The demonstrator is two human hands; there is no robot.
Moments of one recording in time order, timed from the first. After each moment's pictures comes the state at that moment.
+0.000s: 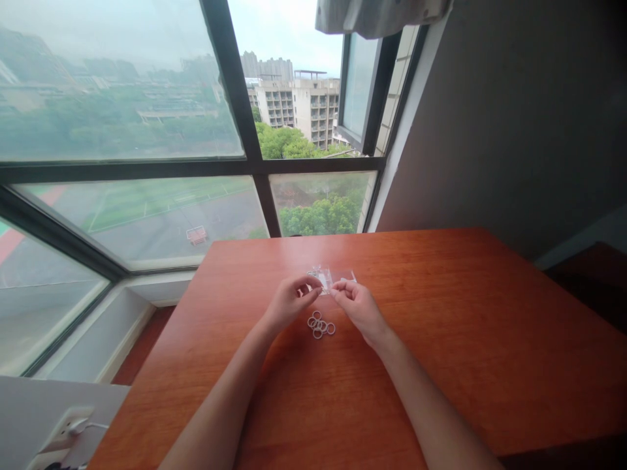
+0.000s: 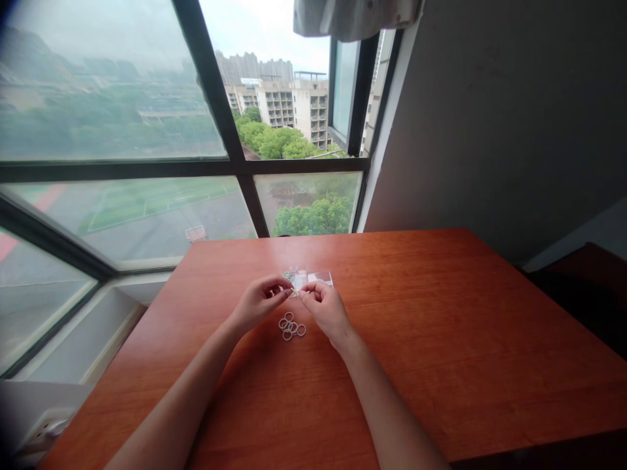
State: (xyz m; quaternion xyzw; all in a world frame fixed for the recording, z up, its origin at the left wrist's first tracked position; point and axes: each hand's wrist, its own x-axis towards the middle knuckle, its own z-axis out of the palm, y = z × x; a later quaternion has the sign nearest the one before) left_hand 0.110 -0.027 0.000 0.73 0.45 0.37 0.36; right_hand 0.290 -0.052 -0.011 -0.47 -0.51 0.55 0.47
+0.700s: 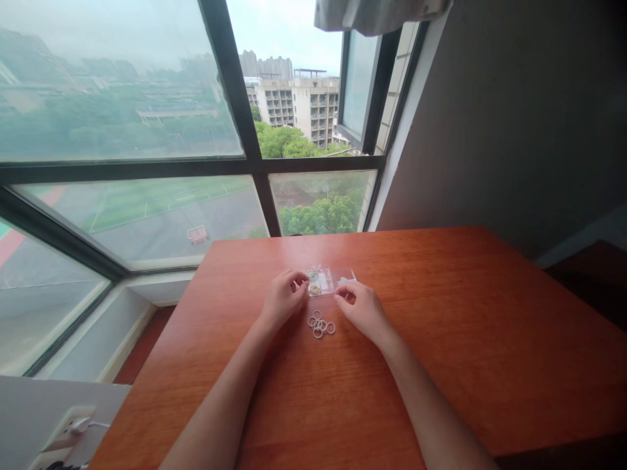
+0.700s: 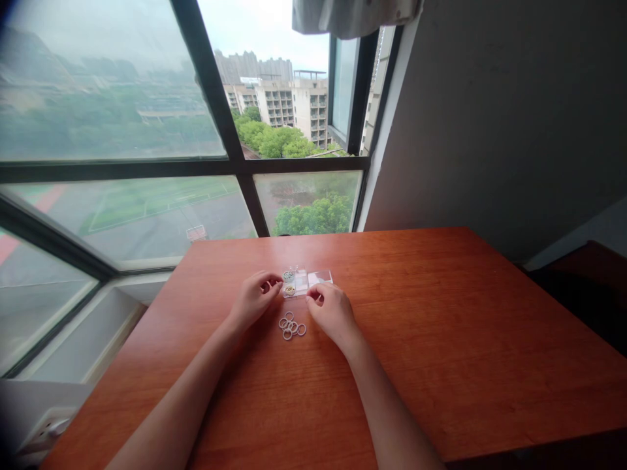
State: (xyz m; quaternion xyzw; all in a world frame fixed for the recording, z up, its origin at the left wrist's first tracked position) left_hand 0.095 -0.016 -0.022 0.74 0.53 0.36 0.20; right_hand 0.305 -0.048 -0.018 -0.56 -0.70 0.26 0.36
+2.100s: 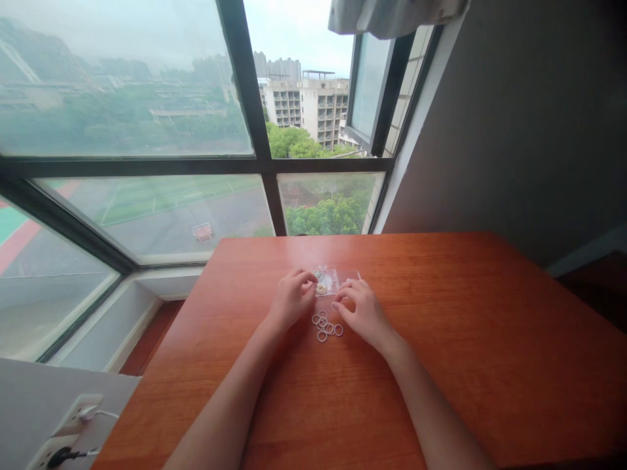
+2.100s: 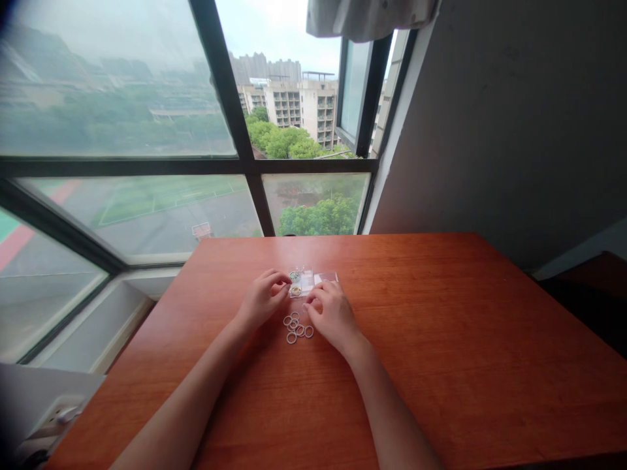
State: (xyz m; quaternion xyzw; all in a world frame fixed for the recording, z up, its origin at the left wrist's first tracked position) left_hand 0.101 -0.023 -0.011 0.77 0.51 0.36 0.17; right_hand 0.302 -0.051 -0.016 -0.48 -0.77 0.19 0.37
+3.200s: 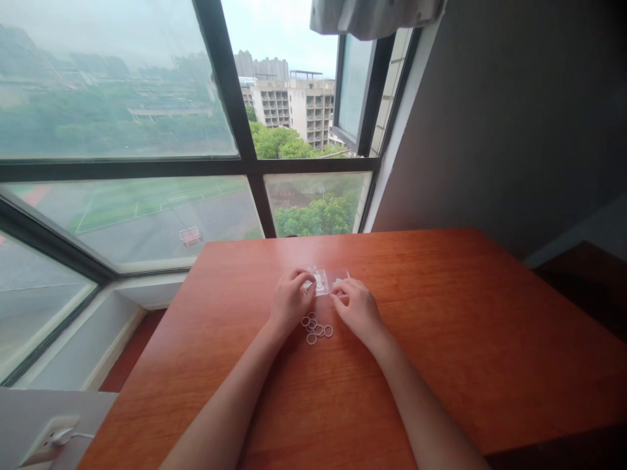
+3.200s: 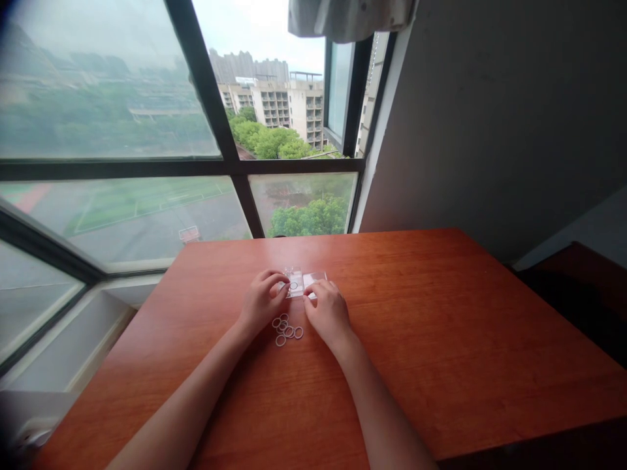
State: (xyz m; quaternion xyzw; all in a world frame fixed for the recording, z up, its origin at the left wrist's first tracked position) left_hand 0.124 -0.020 -0.018 0.77 0.50 0.38 0.10; right_hand 0.306 -0.047 -0.022 -0.55 -0.73 0.16 0.37
